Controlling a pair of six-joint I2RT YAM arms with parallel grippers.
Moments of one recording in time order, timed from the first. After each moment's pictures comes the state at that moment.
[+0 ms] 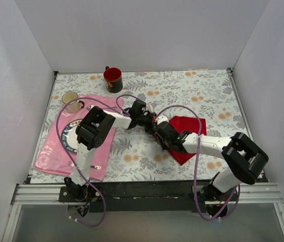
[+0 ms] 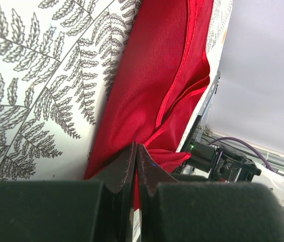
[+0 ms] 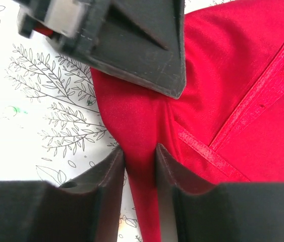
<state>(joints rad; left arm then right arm) -0.63 2.19 1.25 0.23 0.78 -0.90 0.89 1.53 0.75 -0.20 0.33 0.29</state>
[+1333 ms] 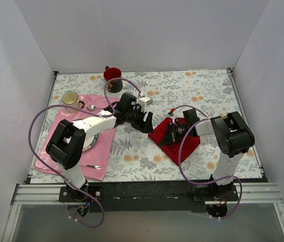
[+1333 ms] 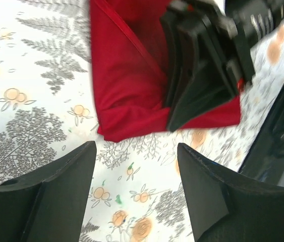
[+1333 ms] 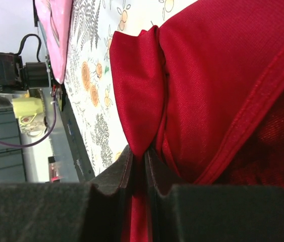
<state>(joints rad) -0.61 1.74 1.15 -0.19 0.53 -0.17 0.34 1.84 0.72 0.12 -1.03 0.29</state>
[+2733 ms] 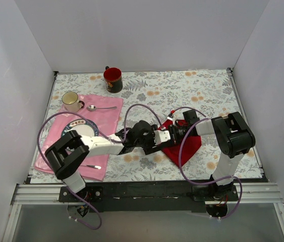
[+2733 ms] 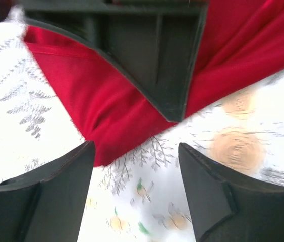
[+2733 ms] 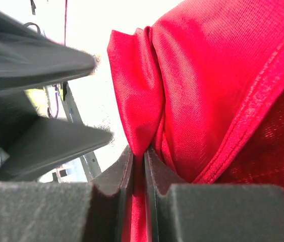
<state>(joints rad) -0.95 1.70 0.85 0.17 0.14 0.49 0.33 1.83 0.74 -0.02 -1.04 0.23</state>
